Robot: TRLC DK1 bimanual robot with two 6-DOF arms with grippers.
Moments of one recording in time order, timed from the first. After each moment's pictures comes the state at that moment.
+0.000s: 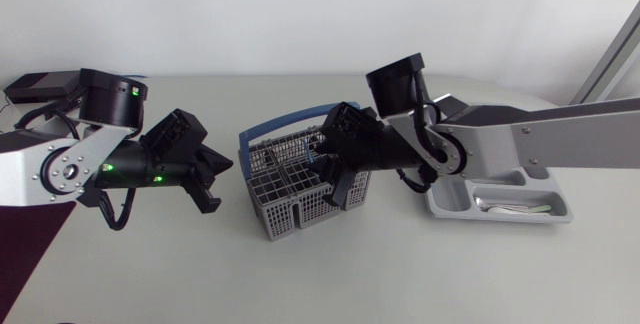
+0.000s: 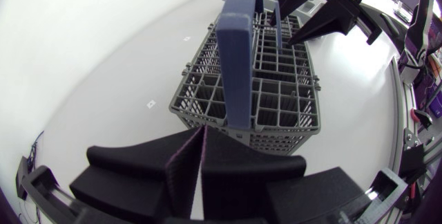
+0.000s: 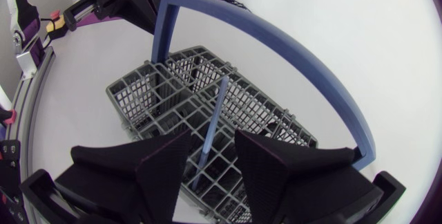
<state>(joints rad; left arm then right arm) -0.24 1.36 0.74 -0.14 0.35 0.55 0.60 1.67 0.97 0.02 -0.28 -0.53</state>
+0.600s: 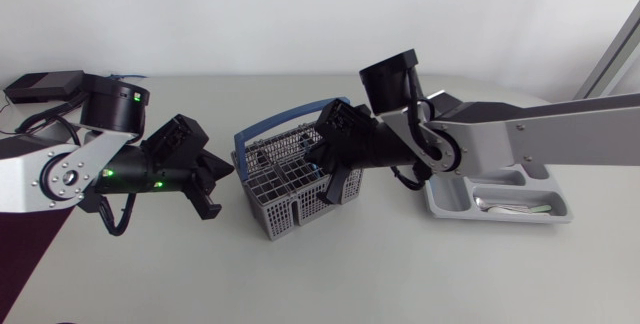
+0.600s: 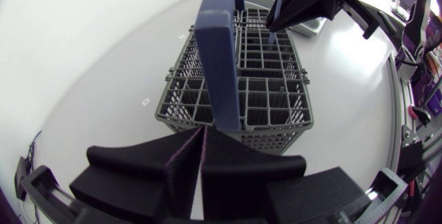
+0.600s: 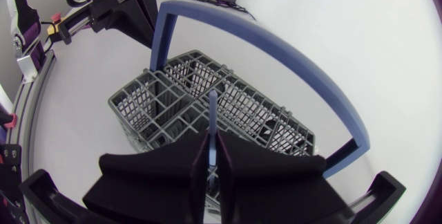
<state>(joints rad) -0.25 1.35 0.72 -0.15 0.35 0.55 0.62 1.67 1.00 0.02 -0.28 -0.53</state>
